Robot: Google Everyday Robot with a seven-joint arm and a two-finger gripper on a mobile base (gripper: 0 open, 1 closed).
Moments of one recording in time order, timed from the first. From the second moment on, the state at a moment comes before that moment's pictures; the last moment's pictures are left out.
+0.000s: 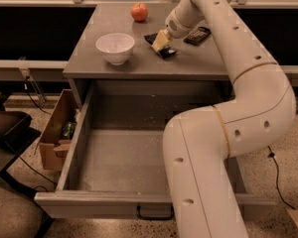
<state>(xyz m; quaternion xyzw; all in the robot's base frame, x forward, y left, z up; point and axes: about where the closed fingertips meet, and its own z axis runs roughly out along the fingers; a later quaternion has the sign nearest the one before) 0.849 -0.071 0.850 -0.36 0.88 0.12 0.30</state>
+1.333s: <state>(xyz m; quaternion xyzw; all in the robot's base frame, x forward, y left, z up) 0.863 -0.065 0.852 -0.33 0.88 0.11 0.31</state>
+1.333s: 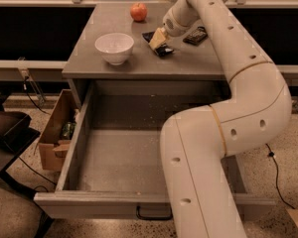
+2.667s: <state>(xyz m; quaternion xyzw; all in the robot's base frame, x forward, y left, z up) 0.835 -0.098 0.932 -0.33 0.88 0.08 0.34</state>
